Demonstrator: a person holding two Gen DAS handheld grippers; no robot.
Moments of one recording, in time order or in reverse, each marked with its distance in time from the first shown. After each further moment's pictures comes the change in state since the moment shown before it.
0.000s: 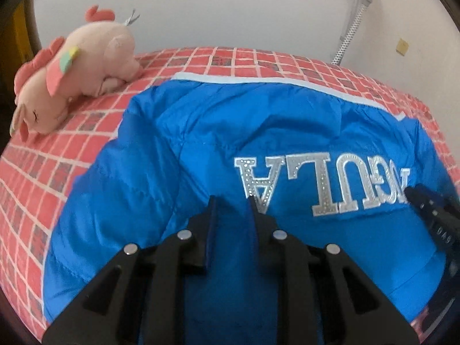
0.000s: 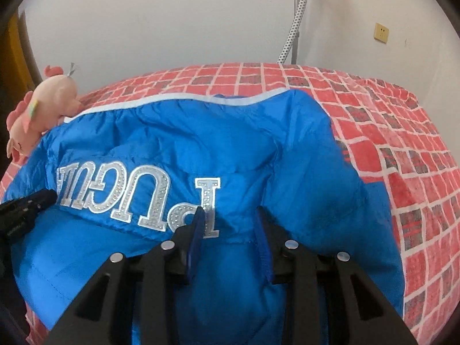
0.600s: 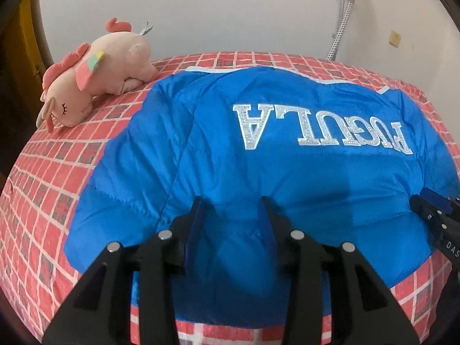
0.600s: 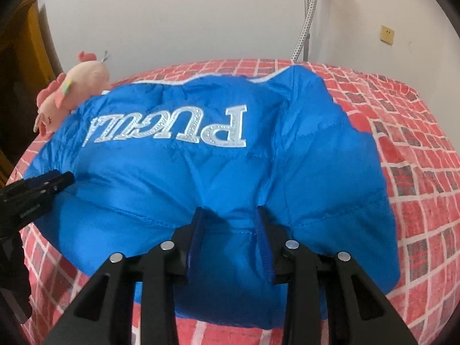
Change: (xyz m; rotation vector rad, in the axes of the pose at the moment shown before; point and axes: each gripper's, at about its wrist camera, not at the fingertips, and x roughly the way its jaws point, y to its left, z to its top) left arm -0.045 -0.011 -0.054 0.052 -0.057 0.062; right arm -0.050 0.001 -0.060 -0.016 0.002 0.091
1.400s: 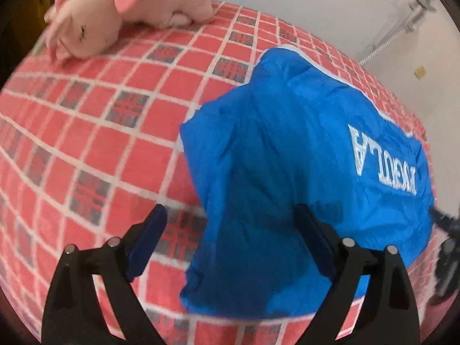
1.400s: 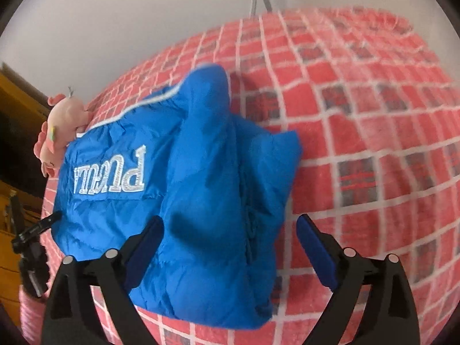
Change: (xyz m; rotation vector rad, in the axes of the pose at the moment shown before) left arm 0.039 0.150 0.031 -0.261 0.301 -0.208; right arm 0.012 -0.135 0.053 0.261 0.324 0.169
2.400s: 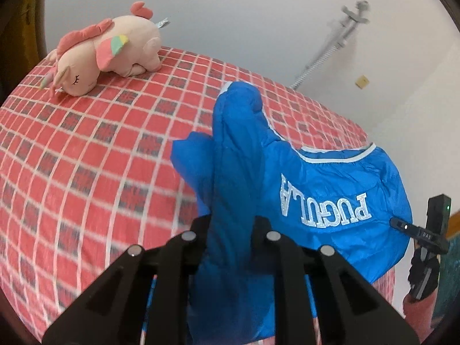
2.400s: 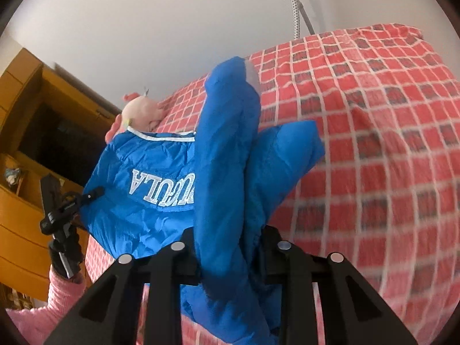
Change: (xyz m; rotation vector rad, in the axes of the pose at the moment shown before) left arm -0.141 -0.066 -0.075 0.105 -0.161 -0.168; right arm -0.148 0.032 -0.110 -0.092 -0.108 0.239
